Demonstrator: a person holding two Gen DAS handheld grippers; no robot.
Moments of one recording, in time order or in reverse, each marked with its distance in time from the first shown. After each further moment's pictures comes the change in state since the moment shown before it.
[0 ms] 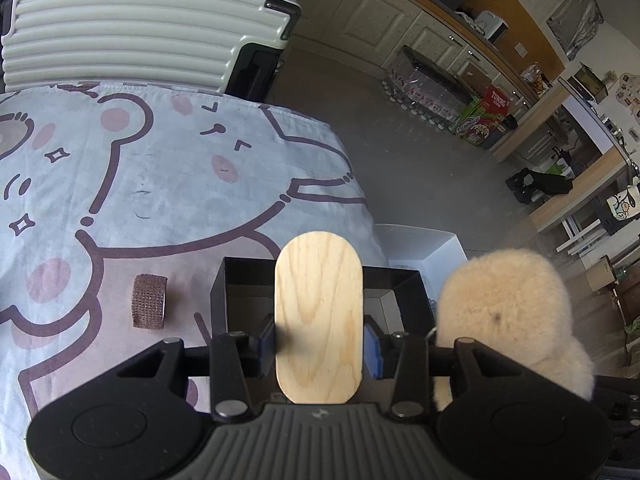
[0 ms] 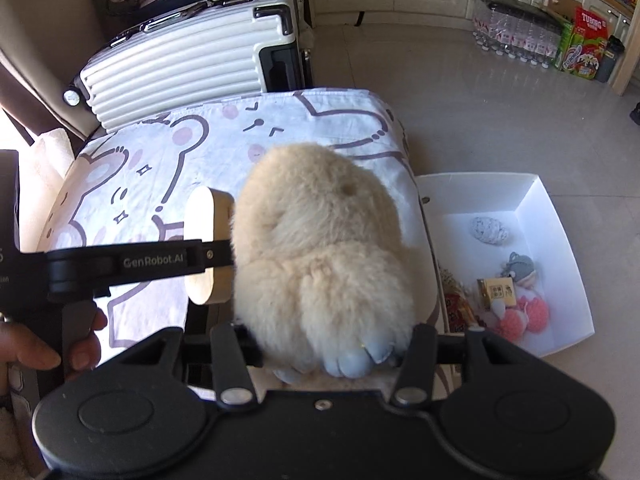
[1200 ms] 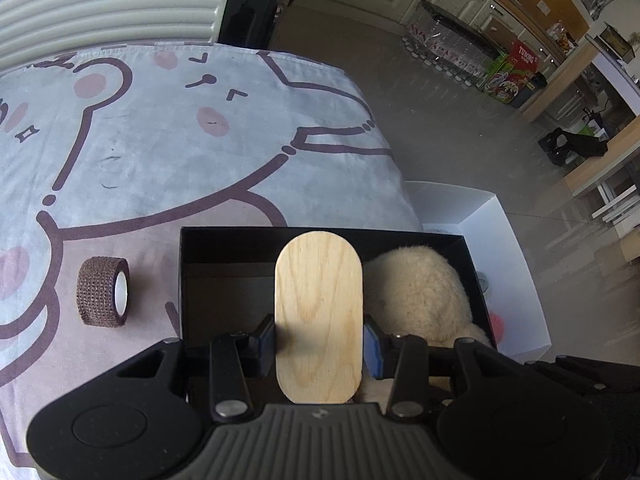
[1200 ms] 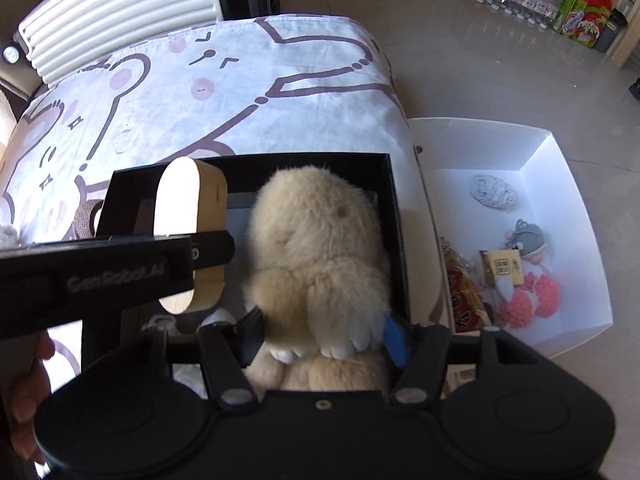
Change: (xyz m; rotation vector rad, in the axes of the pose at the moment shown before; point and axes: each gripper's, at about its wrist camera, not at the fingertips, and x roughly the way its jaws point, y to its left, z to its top) left arm 0.078 -0.016 -0.007 0.045 0.104 0.110; right arm 0.102 -0.015 0.003 0.002 0.111 -0.086
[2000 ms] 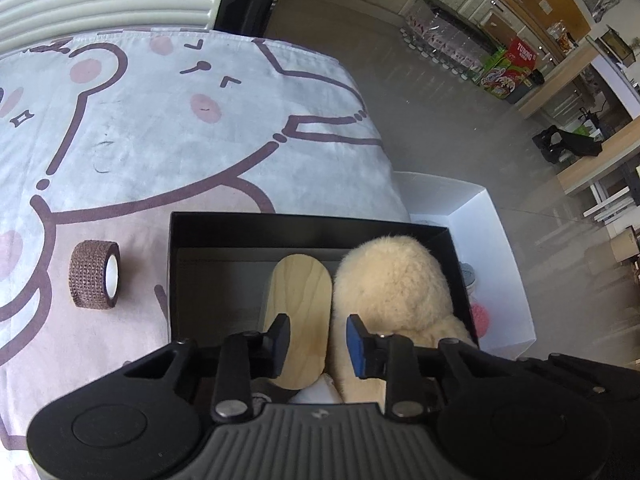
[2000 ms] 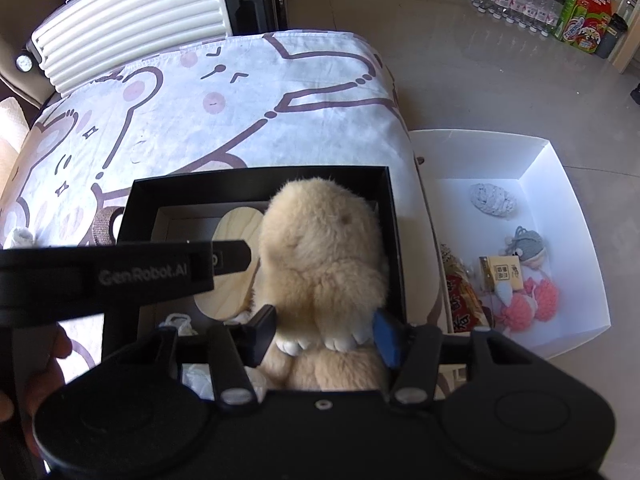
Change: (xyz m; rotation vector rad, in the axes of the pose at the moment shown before) left arm -0.003 -0.001 0.000 -0.028 0.043 -0.030; right arm -0.016 0.003 -0.004 0.209 -0.114 -0.081
